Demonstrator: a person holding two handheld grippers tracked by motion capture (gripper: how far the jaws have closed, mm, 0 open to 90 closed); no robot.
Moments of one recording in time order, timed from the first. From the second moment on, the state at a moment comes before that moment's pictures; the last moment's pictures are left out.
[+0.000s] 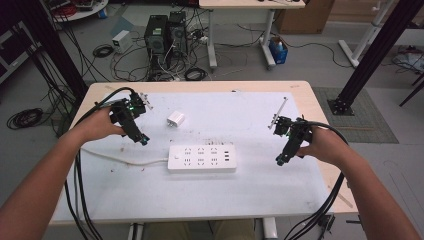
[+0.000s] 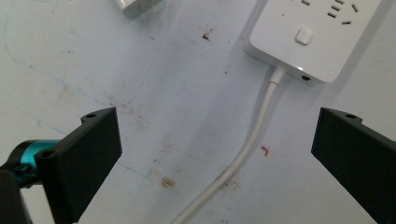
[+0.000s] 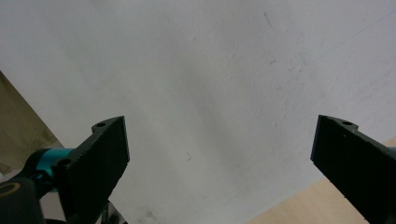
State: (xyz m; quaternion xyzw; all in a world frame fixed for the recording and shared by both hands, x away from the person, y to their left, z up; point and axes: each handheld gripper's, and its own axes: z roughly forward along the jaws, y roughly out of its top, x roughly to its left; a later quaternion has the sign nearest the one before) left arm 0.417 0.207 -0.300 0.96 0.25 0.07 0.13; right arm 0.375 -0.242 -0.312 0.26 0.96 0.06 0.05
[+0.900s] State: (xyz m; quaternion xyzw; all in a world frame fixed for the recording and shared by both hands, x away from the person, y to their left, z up) left arm 0.500 0.164 -0.326 0.88 0.41 0.11 0.20; right arm 0.378 -0.249 -0.315 0.27 0.96 0.10 0.05
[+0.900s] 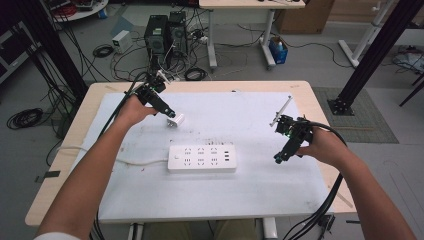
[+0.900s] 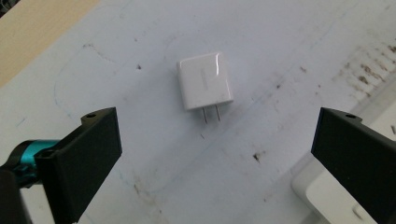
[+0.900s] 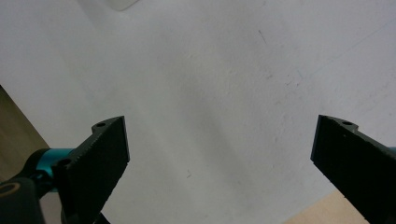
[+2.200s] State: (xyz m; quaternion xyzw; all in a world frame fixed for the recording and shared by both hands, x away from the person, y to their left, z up) left arm 0.542 0.141 -0.419 0.87 0.45 0.07 0.19; right arm 0.380 -0.256 -0.319 0.29 0.95 0.11 0.05
